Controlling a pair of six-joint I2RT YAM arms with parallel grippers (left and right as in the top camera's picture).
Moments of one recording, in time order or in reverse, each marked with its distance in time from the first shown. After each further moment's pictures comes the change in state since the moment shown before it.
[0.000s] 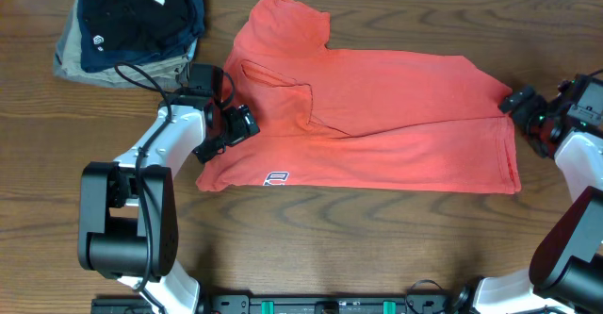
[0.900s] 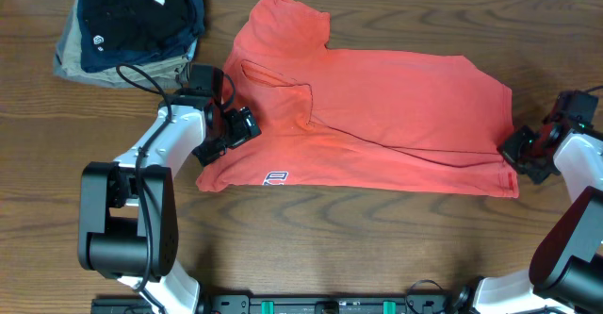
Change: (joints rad) left arm 0.000 0.002 0.000 -0.018 0.033 -0.009; right arm 0.000 0.000 -0.024 -0.279 0.114 -0.040
